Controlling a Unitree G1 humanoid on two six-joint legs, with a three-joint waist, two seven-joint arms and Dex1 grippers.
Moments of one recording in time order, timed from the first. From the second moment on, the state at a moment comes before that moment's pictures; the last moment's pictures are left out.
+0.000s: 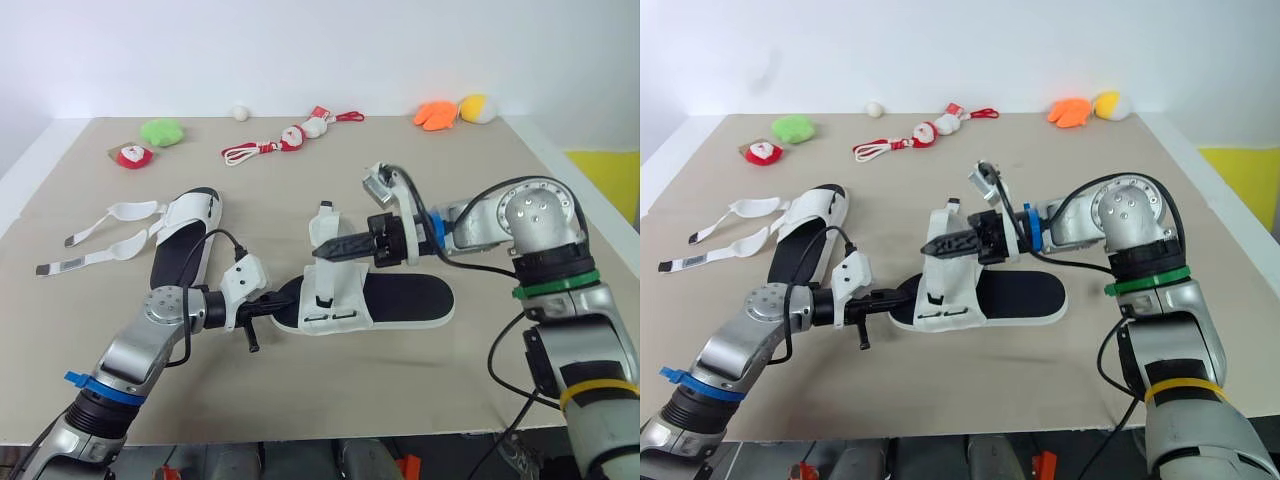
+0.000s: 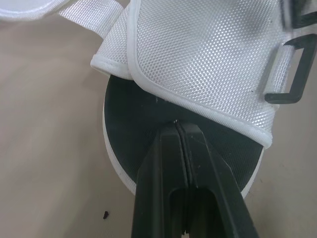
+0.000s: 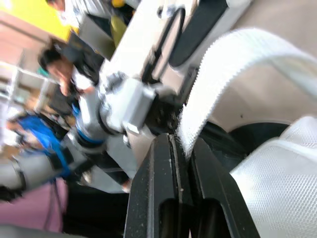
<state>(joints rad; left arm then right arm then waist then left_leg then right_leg) -0.33 0.57 -0.20 -0.19 -0.28 0.44 -0.92 -1.11 -0.59 0.16 0.43 1.39 1.50 0.47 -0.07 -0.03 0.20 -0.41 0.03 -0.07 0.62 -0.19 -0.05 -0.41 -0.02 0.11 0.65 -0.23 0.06</state>
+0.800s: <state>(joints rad) -0.32 0.57 -0.21 -0.21 -0.27 0.44 -0.91 -1.13 -0.62 0.20 0.36 1.05 1.61 0.81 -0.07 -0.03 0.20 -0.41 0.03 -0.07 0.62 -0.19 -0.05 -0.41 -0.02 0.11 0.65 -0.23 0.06</state>
